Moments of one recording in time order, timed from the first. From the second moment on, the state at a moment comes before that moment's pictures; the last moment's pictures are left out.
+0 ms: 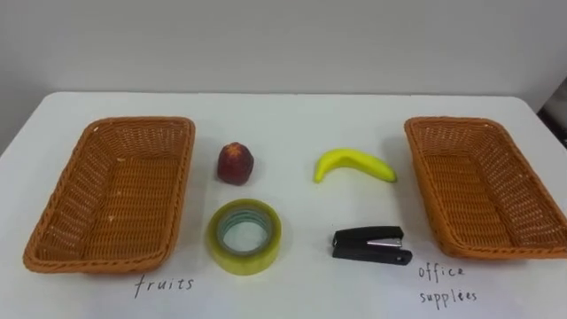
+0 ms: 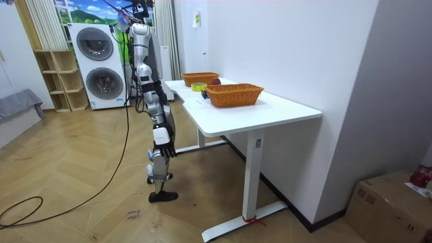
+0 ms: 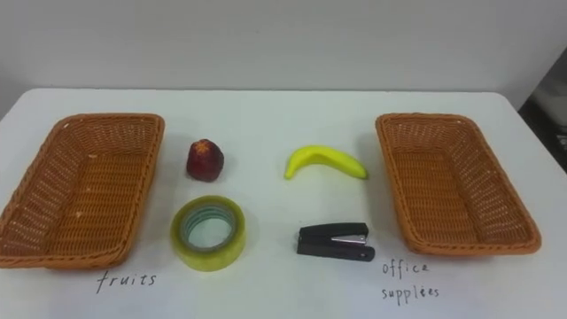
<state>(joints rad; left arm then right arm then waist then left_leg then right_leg) 0.26 0.16 0.12 1.12 0.31 0.06 0.26 0.22 -0.19 -0.02 1.25 0.52 -0.02 -0.10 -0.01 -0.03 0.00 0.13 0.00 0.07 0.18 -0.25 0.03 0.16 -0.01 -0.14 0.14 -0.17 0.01</state>
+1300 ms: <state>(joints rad) 0.34 0.20 0.25 0.98 0.17 -0.01 0.31 0.27 -0.26 -0.55 0.33 0.98 -0.15 -0.89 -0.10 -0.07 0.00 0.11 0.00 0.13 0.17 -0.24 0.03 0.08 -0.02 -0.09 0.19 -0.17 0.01</state>
